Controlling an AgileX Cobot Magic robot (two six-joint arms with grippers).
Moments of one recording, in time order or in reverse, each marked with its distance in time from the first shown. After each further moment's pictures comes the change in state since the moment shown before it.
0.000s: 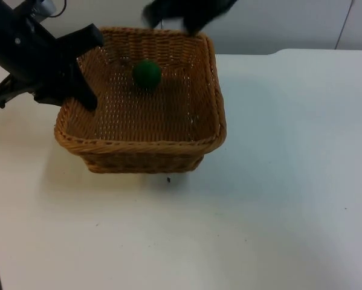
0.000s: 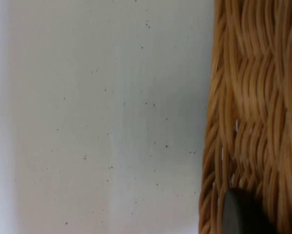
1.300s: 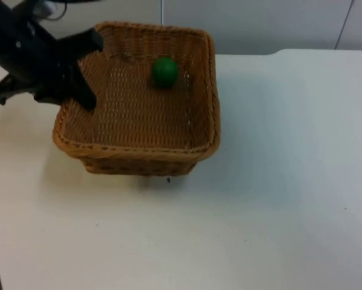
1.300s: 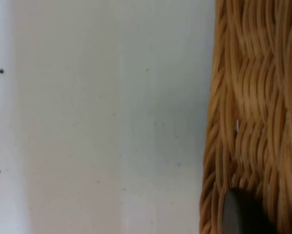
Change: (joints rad) right arm -0.159 -0.467 -0.107 -0.060 0.320 0.009; left arm 0.000 0.030 0.000 -0.010 -0.046 0.075
